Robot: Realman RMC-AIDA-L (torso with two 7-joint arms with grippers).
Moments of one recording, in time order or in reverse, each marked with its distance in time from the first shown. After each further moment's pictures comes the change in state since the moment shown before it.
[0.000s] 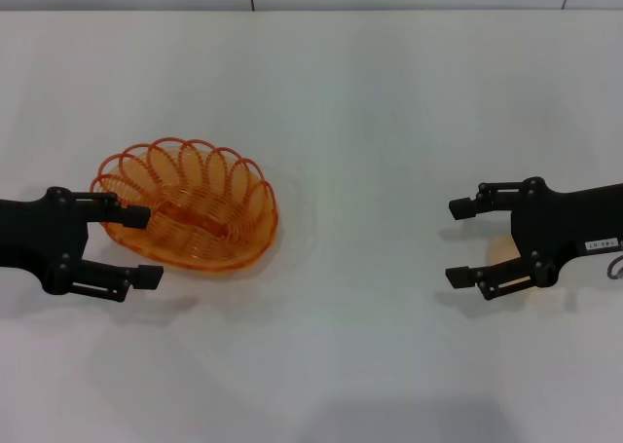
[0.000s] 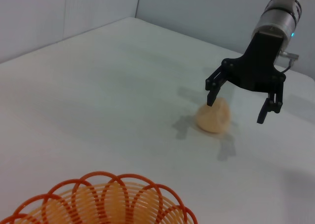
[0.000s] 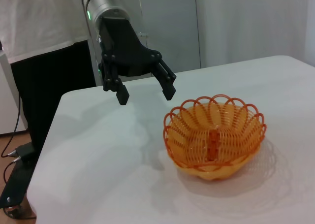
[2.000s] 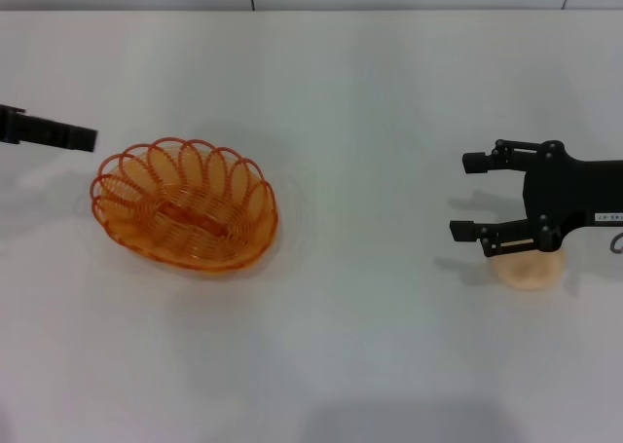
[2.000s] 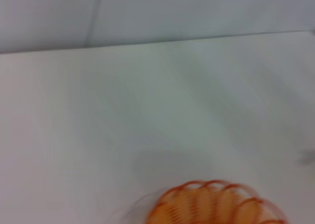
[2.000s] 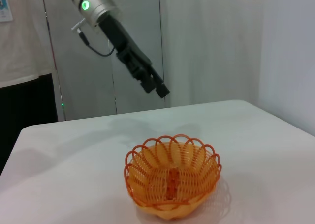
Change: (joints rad) left arm -0.080 0.007 -0.020 0.384 0.193 -0.072 -0.865; right arm -0.036 0.037 0.144 -0.016 0.025 0.001 -0.089
